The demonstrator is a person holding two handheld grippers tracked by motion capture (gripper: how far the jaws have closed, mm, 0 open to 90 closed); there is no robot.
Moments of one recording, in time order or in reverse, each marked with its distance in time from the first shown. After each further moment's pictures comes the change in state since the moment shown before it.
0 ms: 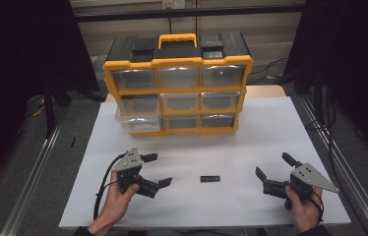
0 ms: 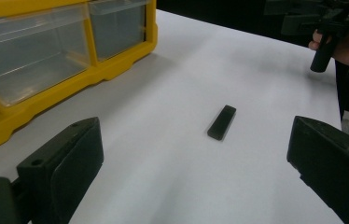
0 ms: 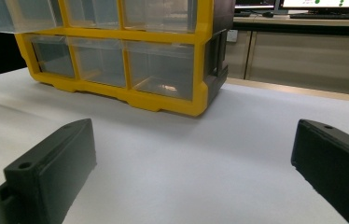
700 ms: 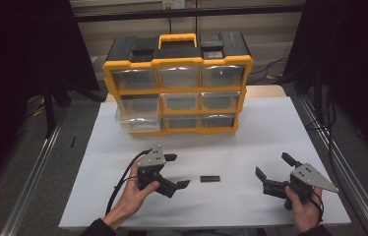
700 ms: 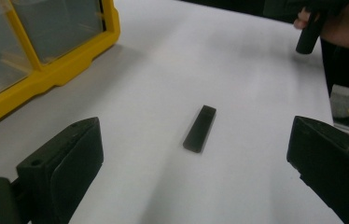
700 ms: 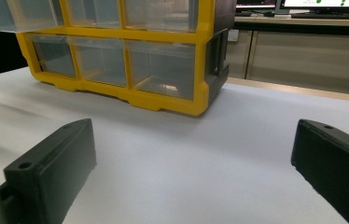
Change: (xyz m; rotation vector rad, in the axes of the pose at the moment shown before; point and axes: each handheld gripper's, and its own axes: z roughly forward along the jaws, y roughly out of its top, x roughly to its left) left arm -0.013 0.016 0.046 0.103 -0.072 0.065; right arm 0.000 0.000 0.000 0.005 0.006 0.000
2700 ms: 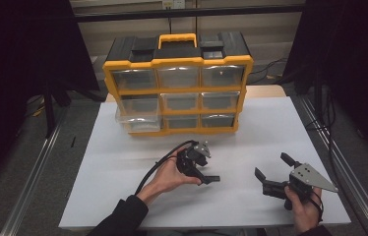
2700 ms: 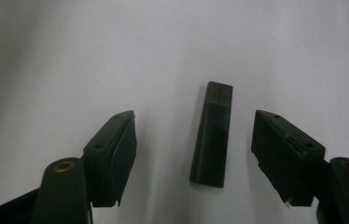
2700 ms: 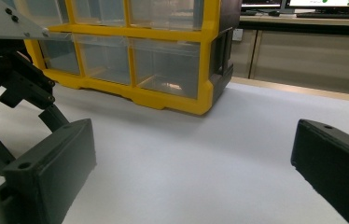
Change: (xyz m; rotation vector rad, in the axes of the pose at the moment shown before) left arm 0.015 0.035 0.110 0.456 -0.188 0.112; right arm 0.001 -0.001 0.001 0.002 0.013 -0.011
